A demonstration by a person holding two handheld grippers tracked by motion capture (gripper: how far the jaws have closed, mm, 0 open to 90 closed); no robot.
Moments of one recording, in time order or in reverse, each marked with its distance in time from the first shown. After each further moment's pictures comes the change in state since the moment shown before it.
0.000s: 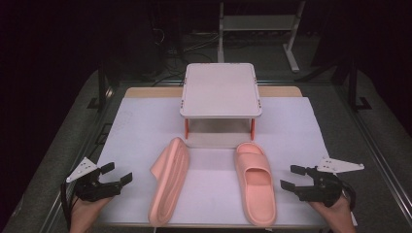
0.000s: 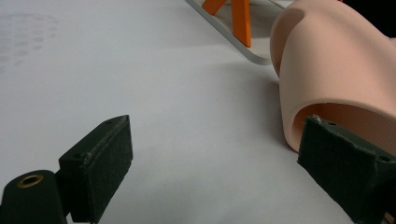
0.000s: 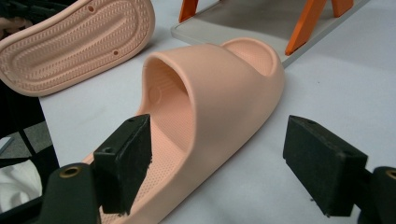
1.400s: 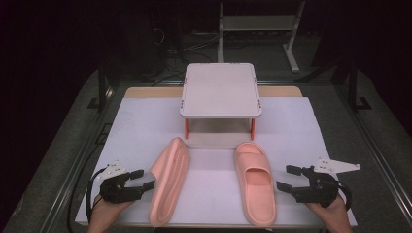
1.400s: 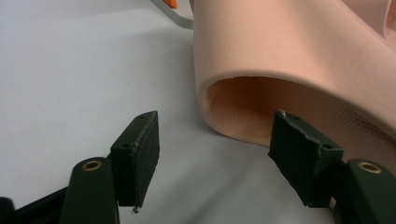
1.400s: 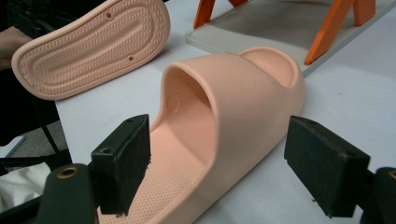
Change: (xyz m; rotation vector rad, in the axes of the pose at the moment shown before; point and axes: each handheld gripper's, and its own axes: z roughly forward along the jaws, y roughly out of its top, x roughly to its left) left arm -0.043 0.001 0.040 0.140 -0.179 0.082; right arm 0.009 0.004 0.006 -0.014 0.037 -0.016
